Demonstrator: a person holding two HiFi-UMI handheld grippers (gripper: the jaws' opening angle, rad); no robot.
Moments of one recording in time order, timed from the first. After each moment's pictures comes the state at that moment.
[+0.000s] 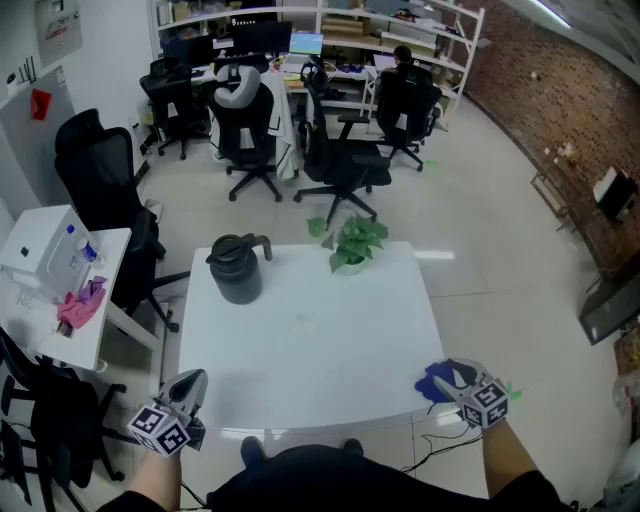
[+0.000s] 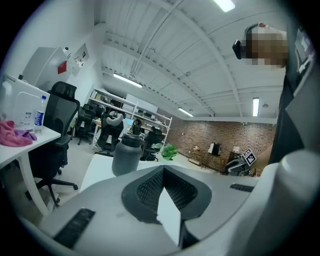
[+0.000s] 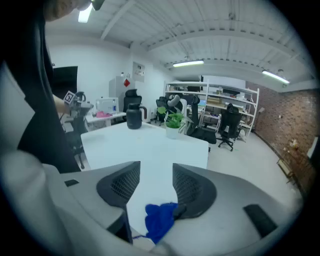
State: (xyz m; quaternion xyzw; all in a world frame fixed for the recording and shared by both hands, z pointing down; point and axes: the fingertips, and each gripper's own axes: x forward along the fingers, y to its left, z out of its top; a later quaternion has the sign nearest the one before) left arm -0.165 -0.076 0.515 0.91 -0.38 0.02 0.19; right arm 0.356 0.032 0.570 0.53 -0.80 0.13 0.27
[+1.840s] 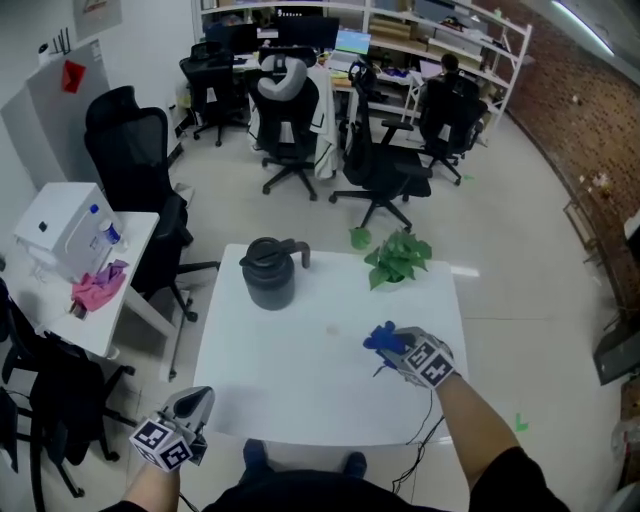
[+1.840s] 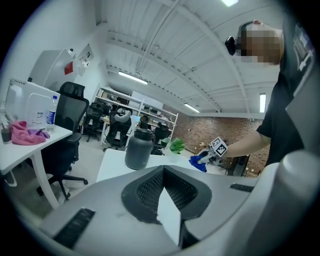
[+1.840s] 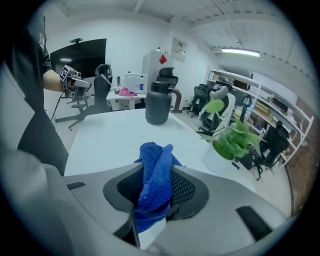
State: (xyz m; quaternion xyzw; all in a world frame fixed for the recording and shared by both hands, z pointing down) left arm -0.205 -0.072 0.538 0.89 -0.42 0.05 0.20; right arm 0.173 -0.180 0.624 0.33 -0.85 0.07 0.41
